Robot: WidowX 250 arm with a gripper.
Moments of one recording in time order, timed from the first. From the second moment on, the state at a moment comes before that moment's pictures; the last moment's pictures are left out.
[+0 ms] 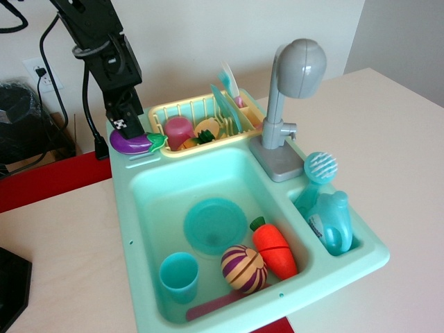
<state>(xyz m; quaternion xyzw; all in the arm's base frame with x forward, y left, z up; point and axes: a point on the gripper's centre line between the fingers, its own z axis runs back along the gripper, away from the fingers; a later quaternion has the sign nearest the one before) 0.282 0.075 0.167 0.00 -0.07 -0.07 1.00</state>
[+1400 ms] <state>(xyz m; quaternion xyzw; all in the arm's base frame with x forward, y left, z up) 0.258 0.089 0.144 0.02 -0.04 -0.07 1.00</state>
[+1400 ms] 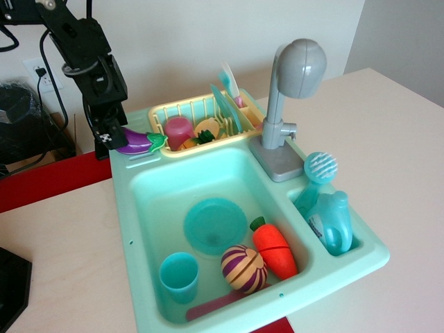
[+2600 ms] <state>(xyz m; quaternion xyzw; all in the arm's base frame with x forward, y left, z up) 0.283 0.067 0.136 0.03 -0.10 -0.07 0.99</state>
